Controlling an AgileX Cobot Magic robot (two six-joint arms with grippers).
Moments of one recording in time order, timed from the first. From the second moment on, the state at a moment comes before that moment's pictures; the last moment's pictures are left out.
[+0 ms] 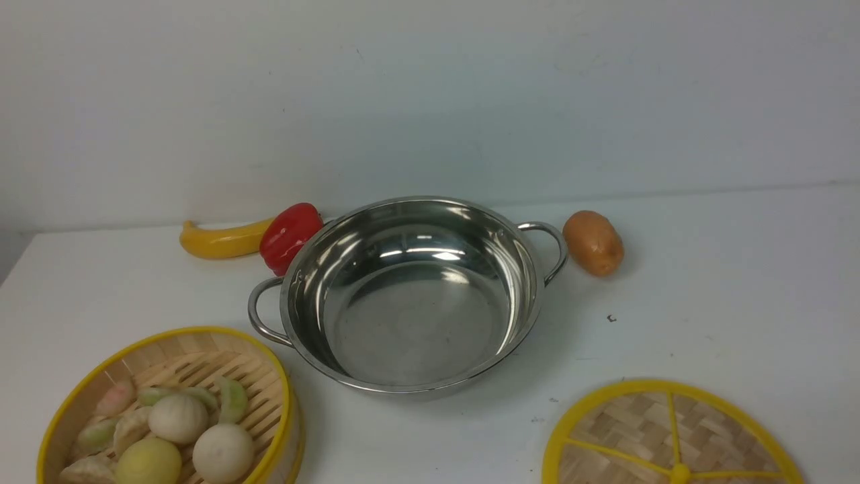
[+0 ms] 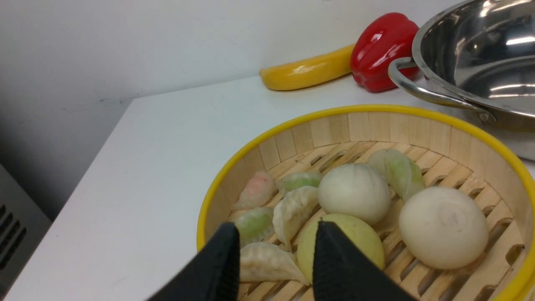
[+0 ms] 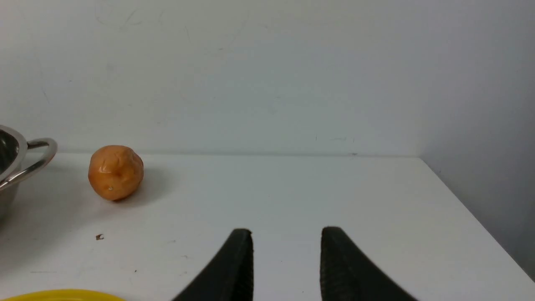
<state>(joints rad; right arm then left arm) -0.09 0.00 0.01 -0.02 0.26 -0.01 0.06 0.01 0.01 0.16 0.29 0.00</state>
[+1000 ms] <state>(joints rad) -0.09 0.00 0.01 0.70 0.22 0.30 0.06 0.01 0.01 -0.73 0.13 -0.41</state>
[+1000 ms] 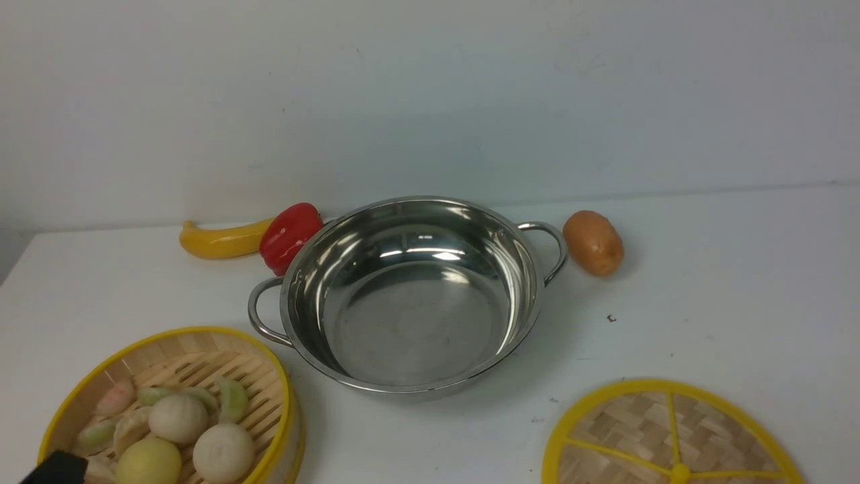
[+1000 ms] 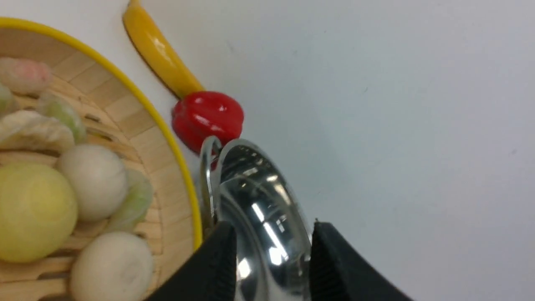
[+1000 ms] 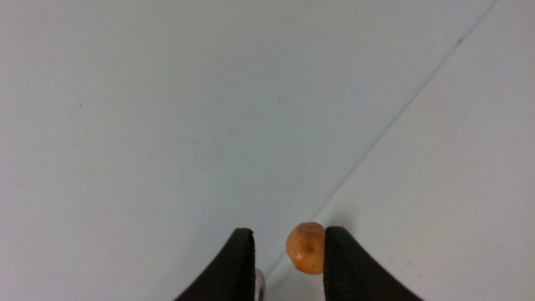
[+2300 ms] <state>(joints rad) -0.09 0.71 -0.60 0.58 1.01 -0.32 0.24 1.28 -0.87 0.22 0.93 -0.18</state>
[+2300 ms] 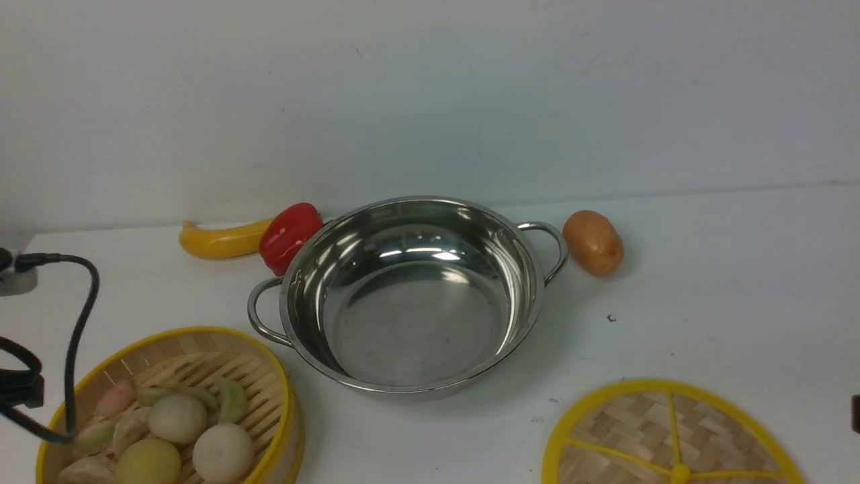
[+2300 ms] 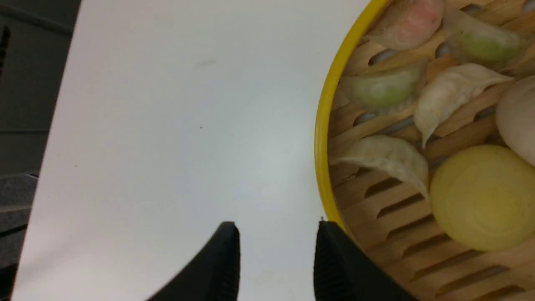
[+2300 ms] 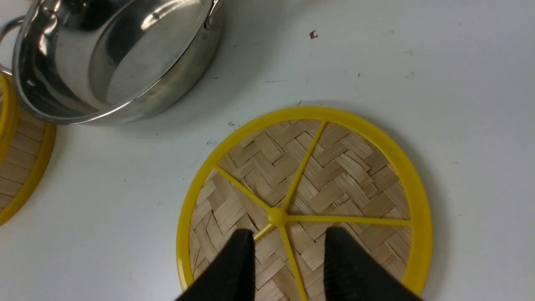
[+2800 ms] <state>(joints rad) -0.09 0.71 -0.60 0.58 1.02 -0.34 0.24 1.52 -0.87 0.18 0.74 -0.15</state>
